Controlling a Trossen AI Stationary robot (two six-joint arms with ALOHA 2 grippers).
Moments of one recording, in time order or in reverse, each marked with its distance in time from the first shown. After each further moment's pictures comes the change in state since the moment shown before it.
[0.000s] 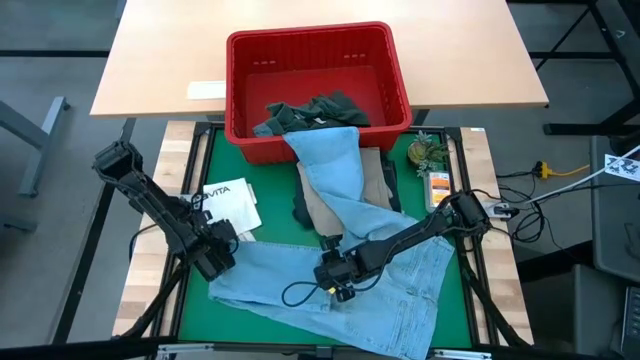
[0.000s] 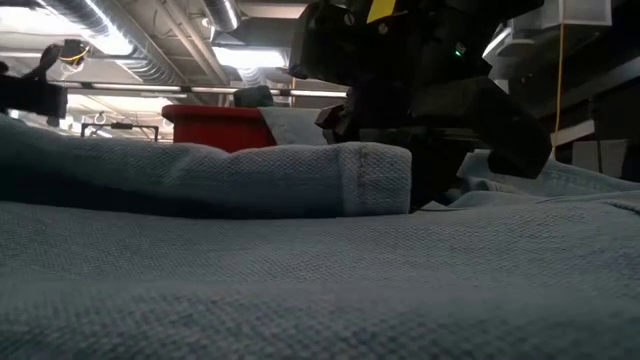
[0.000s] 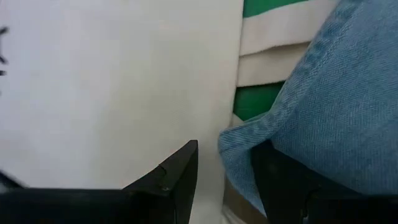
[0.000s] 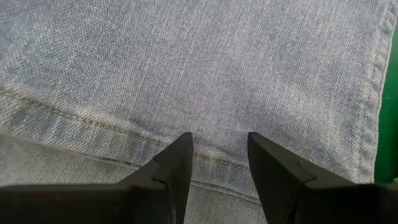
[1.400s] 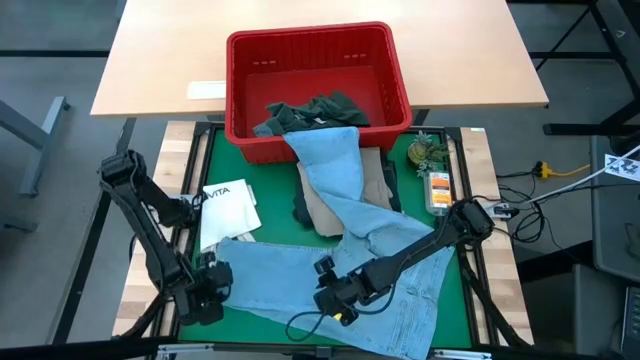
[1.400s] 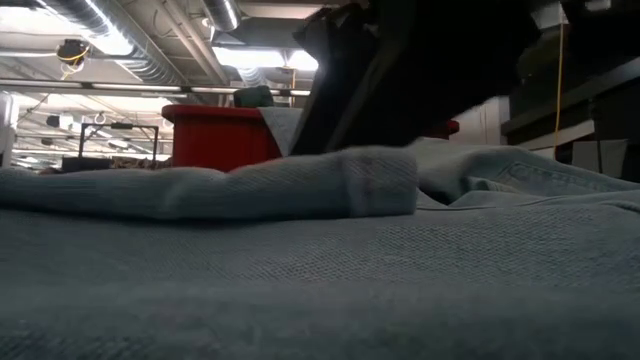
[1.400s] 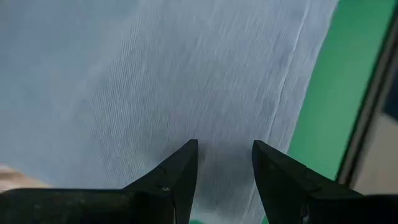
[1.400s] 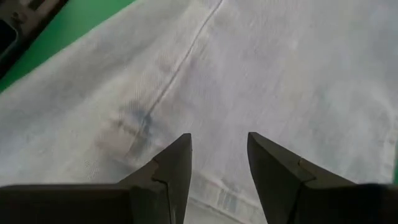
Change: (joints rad) left arm -0.243 0.146 0.332 0.160 0.112 -0.035; right arm 0.105 0.002 0.111 0.023 0.004 -0.079
